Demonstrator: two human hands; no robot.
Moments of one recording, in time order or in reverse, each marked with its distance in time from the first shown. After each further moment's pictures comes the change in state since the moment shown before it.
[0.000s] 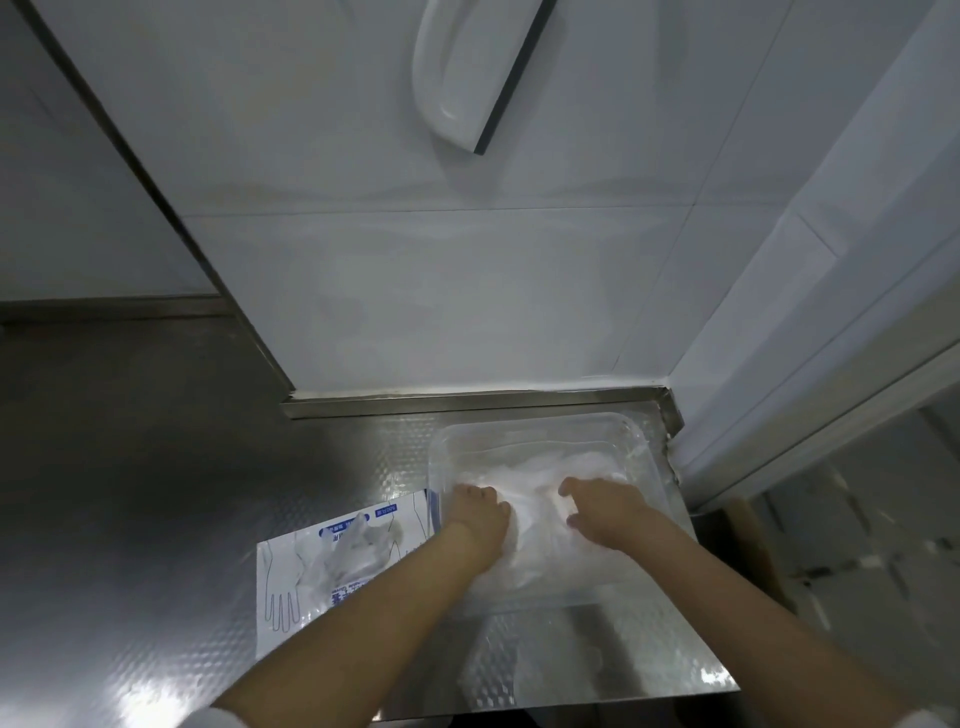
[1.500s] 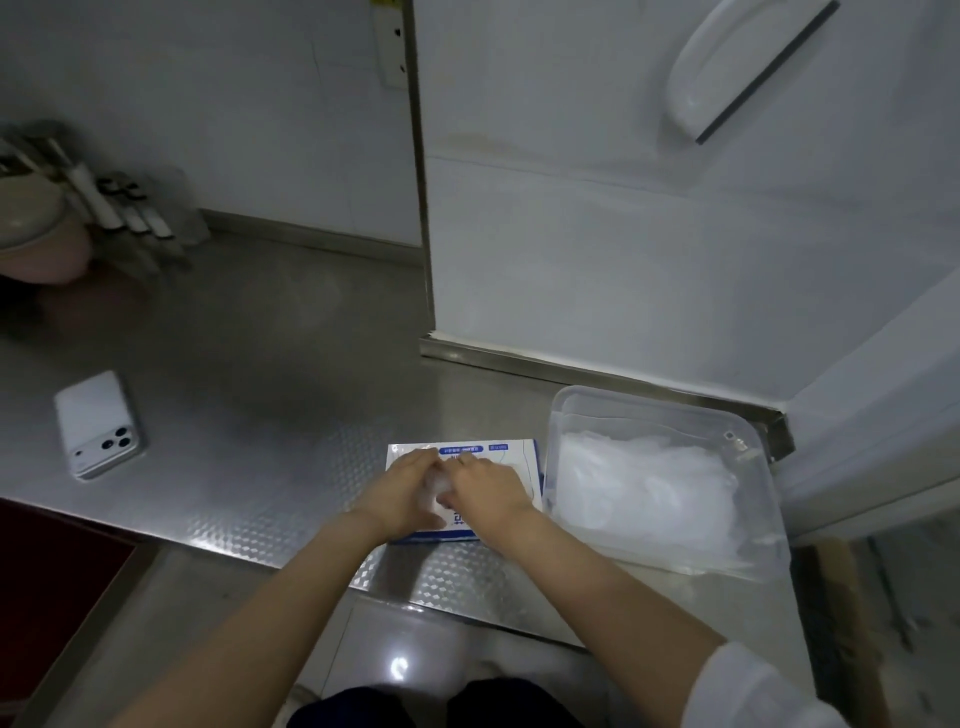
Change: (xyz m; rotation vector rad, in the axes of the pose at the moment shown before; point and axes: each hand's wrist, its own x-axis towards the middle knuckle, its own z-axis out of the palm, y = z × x) left_hand -0.136 -0.107 0.134 -0.967 0.386 -0.312; right_hand -0.020 -0.231 0.035 -0.105 0.170 -0.481
